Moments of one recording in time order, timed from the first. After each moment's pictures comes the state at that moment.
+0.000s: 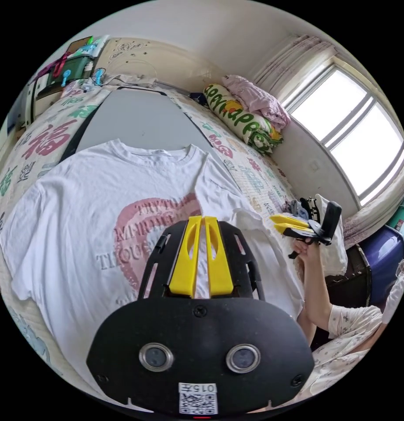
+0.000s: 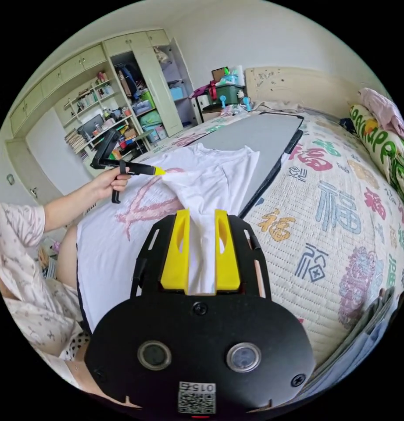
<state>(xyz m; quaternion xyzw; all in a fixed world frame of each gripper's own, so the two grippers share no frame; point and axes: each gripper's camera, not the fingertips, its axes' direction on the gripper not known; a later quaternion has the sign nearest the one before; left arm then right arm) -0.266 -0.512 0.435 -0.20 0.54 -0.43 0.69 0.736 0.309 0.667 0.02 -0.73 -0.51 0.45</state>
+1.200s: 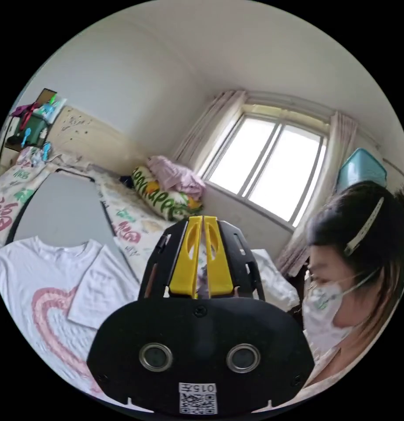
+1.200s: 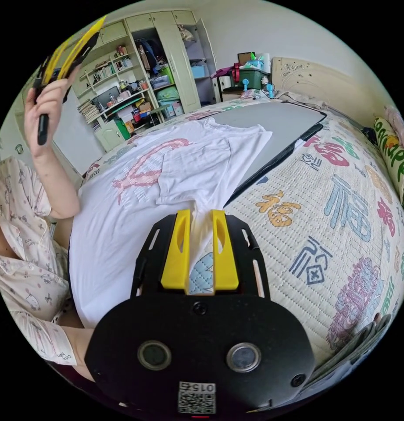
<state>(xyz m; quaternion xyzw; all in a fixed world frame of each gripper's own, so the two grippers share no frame) -0.368 -0.634 0.204 0.16 0.53 -0.53 0.65 0.654 0.419 0.801 0.04 -0.70 -0.59 0.39</state>
